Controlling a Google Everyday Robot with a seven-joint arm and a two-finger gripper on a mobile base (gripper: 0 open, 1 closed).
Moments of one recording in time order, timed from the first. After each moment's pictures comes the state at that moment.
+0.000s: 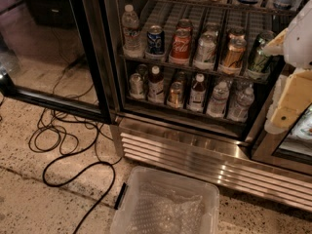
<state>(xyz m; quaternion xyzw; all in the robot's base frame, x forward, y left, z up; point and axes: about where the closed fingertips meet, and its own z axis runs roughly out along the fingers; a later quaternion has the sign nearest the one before) 0.438 -0.217 0.976 -0.60 0.78 -0.03 0.16</state>
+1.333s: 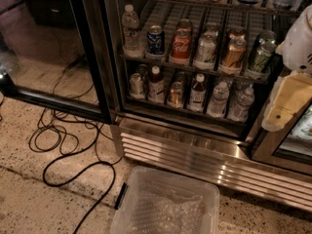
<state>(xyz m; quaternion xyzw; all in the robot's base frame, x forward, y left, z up) 0.451 -0.239 0.966 -0.54 0.82 -0.09 0.14</state>
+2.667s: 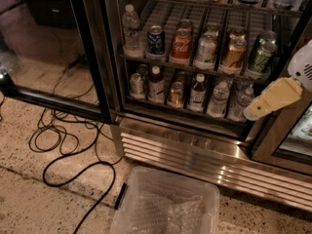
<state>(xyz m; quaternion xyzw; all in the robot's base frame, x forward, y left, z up) 0.481 -0.261 0.930 -0.34 0.91 -0.01 0.25</state>
